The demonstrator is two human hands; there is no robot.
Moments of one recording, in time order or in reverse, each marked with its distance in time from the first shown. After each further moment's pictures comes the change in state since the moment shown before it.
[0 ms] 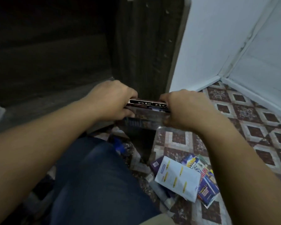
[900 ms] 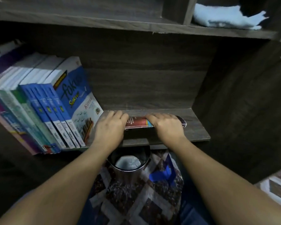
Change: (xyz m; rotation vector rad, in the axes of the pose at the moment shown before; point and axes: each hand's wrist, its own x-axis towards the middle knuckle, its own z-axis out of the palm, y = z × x) left_hand -0.167 -0.209 0.120 0.243 0.454 -0.670; right_hand 0.191 -0.241 0.095 0.043 0.464 -0.526
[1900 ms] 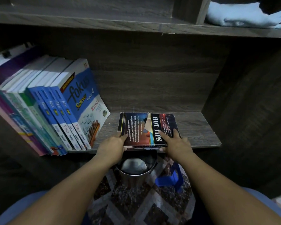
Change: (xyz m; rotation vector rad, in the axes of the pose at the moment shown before) left_hand -0.026 -0.011 0.035 -0.205 -0.692 -0.238; right_hand -0.019 0.011 0.043 0.106 -0.778 0.444
